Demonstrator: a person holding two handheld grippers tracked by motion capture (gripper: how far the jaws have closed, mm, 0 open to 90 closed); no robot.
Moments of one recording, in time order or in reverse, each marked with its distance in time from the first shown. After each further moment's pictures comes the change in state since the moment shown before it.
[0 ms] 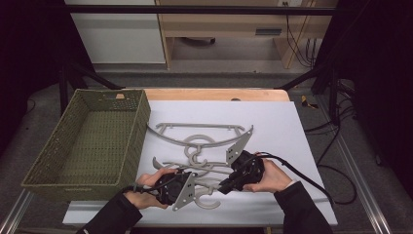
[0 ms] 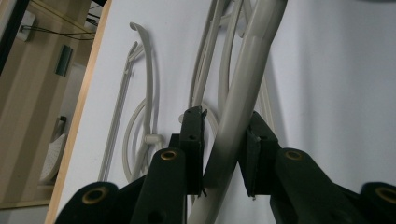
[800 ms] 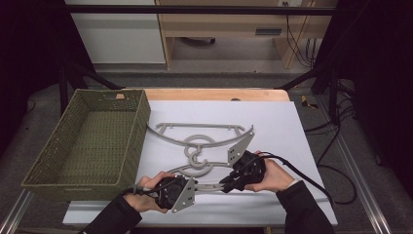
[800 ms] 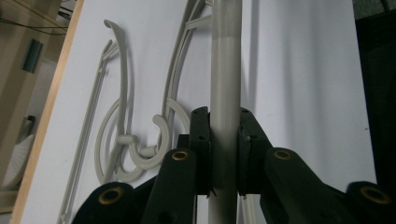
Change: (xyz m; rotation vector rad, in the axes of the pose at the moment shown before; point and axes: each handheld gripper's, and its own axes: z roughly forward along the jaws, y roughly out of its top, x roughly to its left) left arm -0.004 0.002 -0.005 -0.002 -0.104 -0.049; right arm 0.001 -0.001 -0.004 -0.027 -0.055 -0.056
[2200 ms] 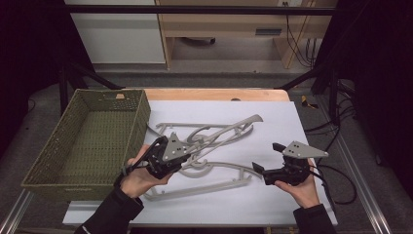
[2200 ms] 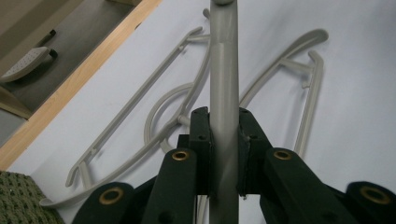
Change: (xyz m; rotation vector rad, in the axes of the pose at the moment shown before) left arm 0.069 0.004 -0.034 -0.003 0.125 -0.514; right arm 0.008 -0.100 -0.047 -0.528 -0.726 0.341
